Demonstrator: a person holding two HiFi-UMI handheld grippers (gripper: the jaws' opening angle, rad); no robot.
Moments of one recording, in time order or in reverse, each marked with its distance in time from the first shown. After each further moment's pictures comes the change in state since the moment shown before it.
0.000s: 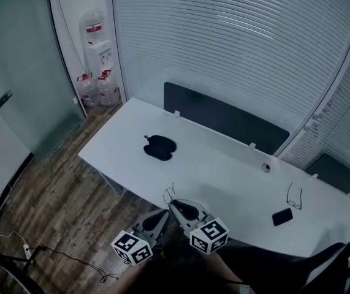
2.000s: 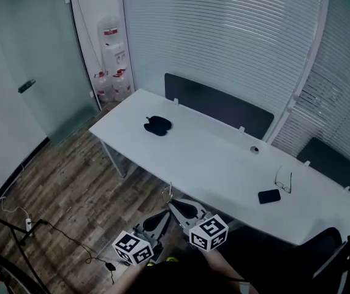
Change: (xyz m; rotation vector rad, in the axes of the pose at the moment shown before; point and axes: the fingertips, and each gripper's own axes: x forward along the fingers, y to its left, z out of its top) left arm -0.057 -0.170 -0.082 0.094 -0.033 0.091; right arm -0.171 0.073 -0.045 -0.007 -0.002 0.130
